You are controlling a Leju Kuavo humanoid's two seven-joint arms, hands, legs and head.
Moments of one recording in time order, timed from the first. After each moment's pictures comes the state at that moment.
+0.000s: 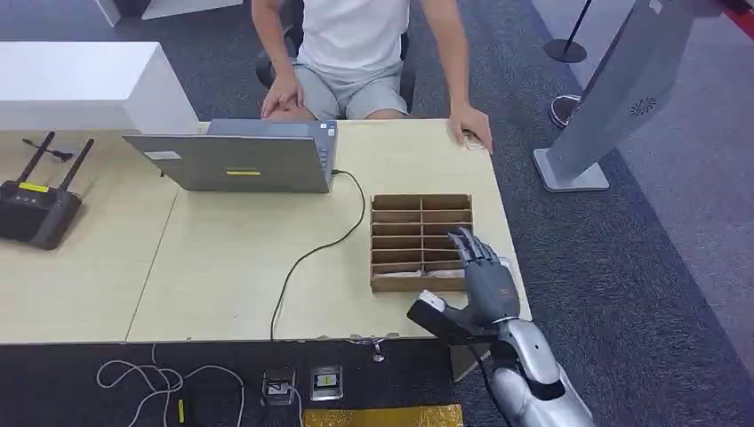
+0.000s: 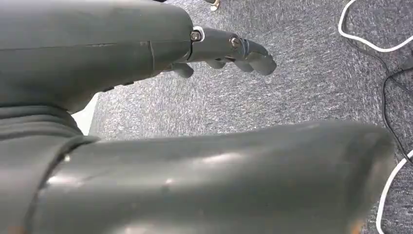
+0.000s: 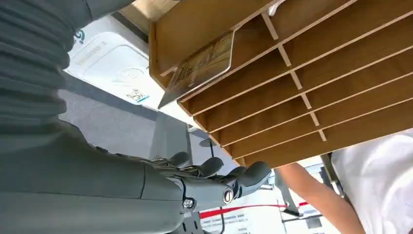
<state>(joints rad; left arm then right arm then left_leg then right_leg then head) -0.17 0.16 -1.03 -0.22 0.67 0.38 0.03 -0.22 -0.15 0.55 -1.40 1.02 -0.34 0.03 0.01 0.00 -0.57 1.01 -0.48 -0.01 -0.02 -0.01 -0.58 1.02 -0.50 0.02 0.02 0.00</state>
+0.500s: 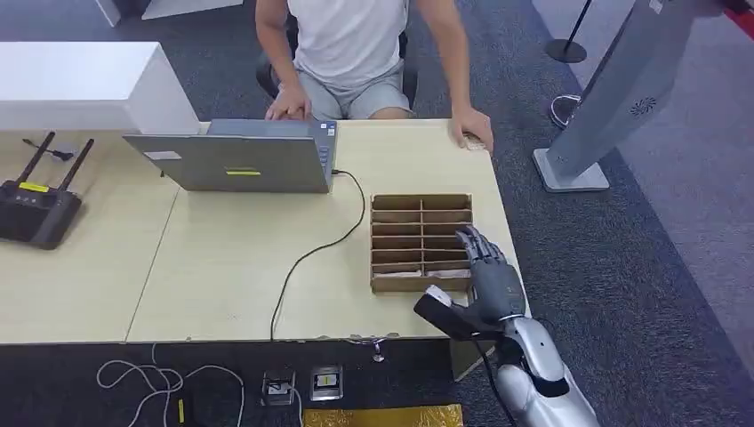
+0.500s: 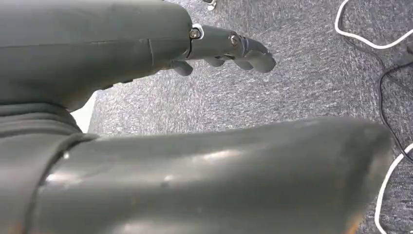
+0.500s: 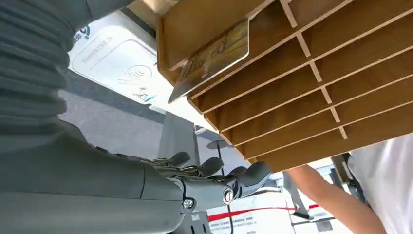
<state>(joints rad) -0.17 0.16 -1.03 -0.22 0.65 0.38 0.03 -0.22 -0.16 0.53 -1.38 1.01 -0.33 0.03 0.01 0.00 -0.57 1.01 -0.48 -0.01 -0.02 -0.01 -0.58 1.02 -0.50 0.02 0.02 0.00</state>
